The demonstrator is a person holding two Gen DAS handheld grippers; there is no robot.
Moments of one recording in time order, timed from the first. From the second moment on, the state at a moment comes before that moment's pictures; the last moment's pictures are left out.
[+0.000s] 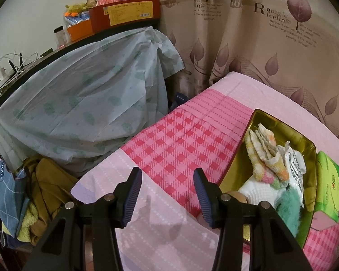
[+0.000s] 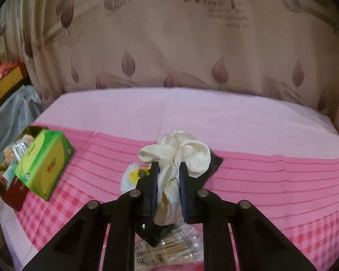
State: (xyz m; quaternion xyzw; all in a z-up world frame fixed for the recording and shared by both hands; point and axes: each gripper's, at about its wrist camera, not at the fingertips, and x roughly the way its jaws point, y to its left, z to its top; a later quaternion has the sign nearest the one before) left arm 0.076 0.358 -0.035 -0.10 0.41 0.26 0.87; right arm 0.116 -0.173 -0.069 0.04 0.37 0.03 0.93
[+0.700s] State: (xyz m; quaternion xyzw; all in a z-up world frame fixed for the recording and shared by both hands) left arm 0.070 0.249 -0.014 0.02 0.40 0.13 0.91; right arm 0.061 -0.263 -0.106 0.05 0.41 -0.06 0.91
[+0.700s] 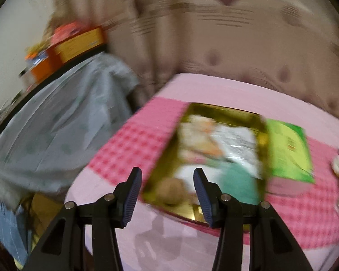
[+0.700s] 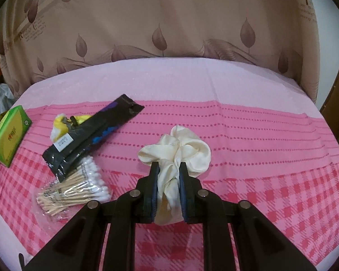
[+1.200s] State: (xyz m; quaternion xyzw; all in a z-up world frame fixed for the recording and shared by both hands) left arm 0.069 -0.019 -0.040 0.15 0.41 -0.23 0.87; right arm 0.063 -0.270 -0.121 0.05 0.42 -0.07 0.90
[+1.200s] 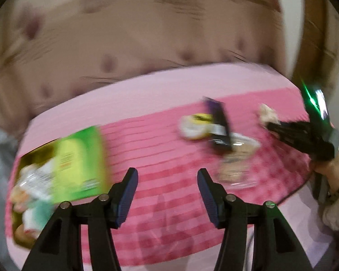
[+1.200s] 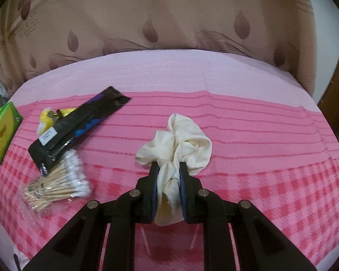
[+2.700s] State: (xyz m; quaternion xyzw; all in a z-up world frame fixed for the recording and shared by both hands) left arm 0.059 -0.113 -0.101 0.15 0.48 -0.30 0.81; right arm 0.033 -0.302 -0.125 0.04 0.43 -0.09 0.90
